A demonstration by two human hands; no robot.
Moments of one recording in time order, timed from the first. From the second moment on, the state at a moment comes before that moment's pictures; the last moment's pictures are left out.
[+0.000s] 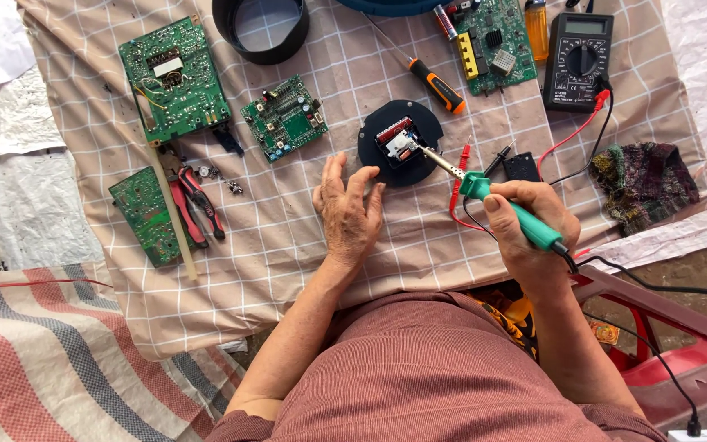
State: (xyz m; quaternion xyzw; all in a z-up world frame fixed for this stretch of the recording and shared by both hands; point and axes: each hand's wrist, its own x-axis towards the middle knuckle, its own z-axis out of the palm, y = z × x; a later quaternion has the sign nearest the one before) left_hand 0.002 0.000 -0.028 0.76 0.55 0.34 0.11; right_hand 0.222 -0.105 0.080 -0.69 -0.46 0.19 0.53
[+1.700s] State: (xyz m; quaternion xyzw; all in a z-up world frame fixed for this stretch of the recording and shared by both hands) left_hand 0.002 -0.002 -0.005 0.76 0.55 0.32 0.14; right_hand 0.275 -0.067 0.057 -0.71 -0.47 0.09 0.53
